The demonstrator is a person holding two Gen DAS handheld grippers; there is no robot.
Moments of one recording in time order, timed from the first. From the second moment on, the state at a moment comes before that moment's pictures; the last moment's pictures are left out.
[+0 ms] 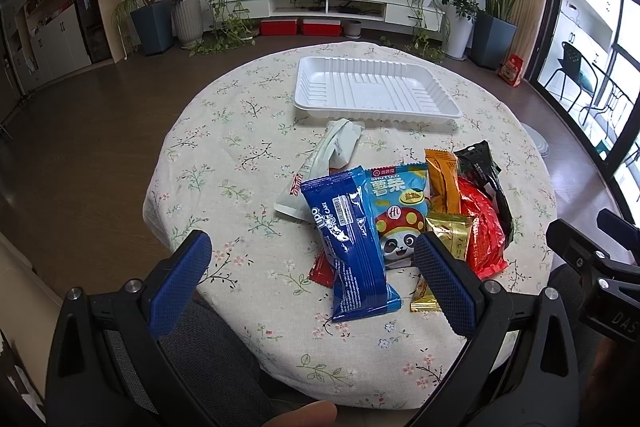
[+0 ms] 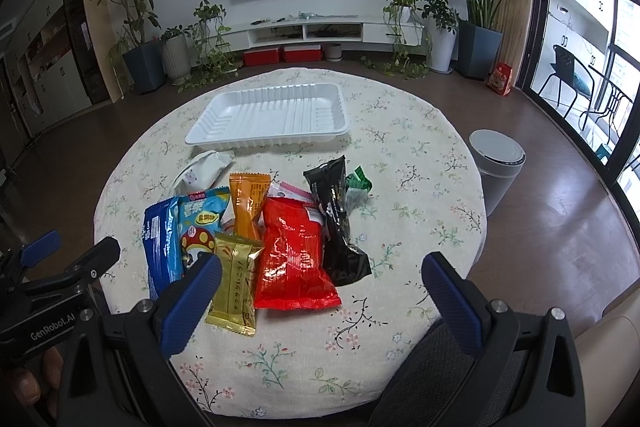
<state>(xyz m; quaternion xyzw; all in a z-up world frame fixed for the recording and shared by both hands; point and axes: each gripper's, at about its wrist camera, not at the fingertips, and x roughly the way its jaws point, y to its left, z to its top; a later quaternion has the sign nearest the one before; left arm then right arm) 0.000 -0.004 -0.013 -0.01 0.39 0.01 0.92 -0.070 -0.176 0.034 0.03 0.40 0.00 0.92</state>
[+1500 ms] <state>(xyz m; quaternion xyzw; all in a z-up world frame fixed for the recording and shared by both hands) 0.078 -0.004 -0.098 -0.05 0.51 -0.06 0.86 0.037 -0.240 -0.034 0.11 0.51 0.14 0.84</state>
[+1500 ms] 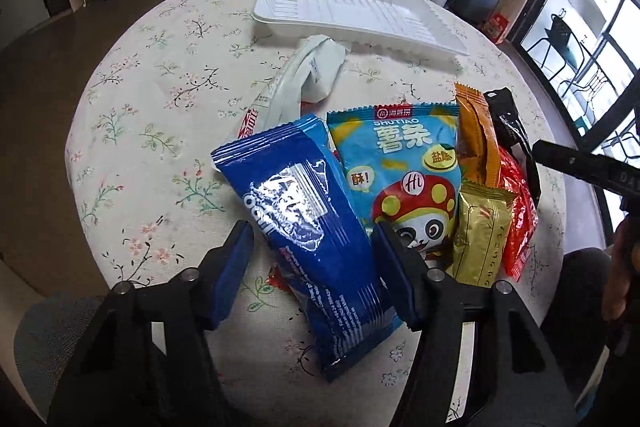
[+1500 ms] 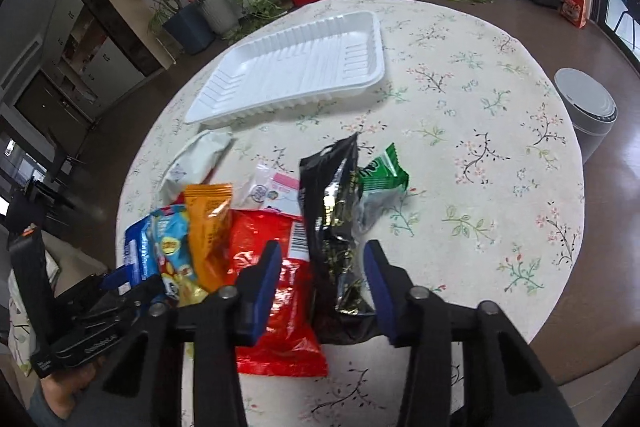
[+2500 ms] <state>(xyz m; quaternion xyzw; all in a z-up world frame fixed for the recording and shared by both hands) 0.049 0.017 -0.084 -0.09 0.49 -0.17 0.85 0.051 -0.243 -0.055 0.09 0.54 0.12 0.83</state>
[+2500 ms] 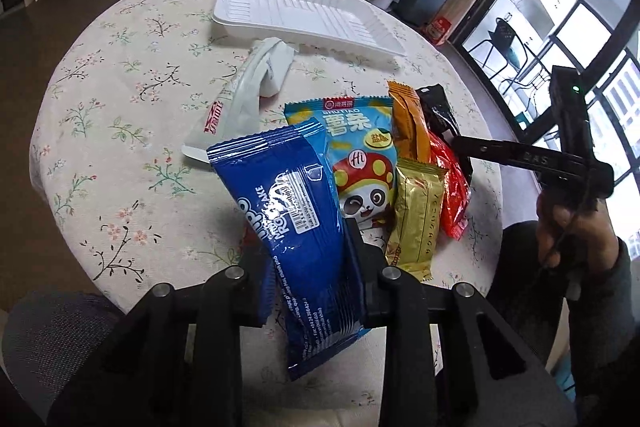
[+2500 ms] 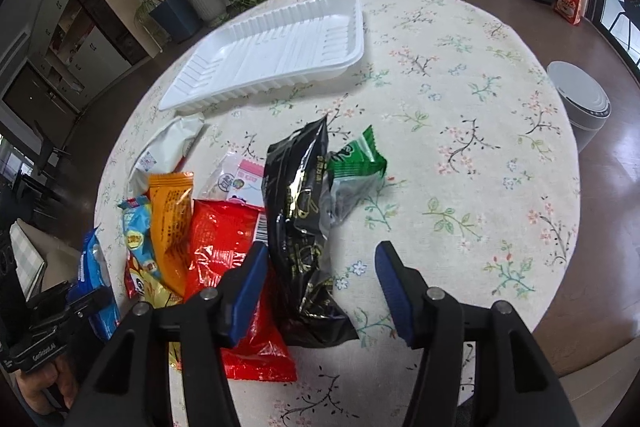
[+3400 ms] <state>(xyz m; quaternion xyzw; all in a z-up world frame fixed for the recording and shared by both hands) 0.055 0.043 -0.073 -0.14 0.47 -0.18 0.85 0.034 -0.265 -0.039 0.20 0.51 0.16 0.82</state>
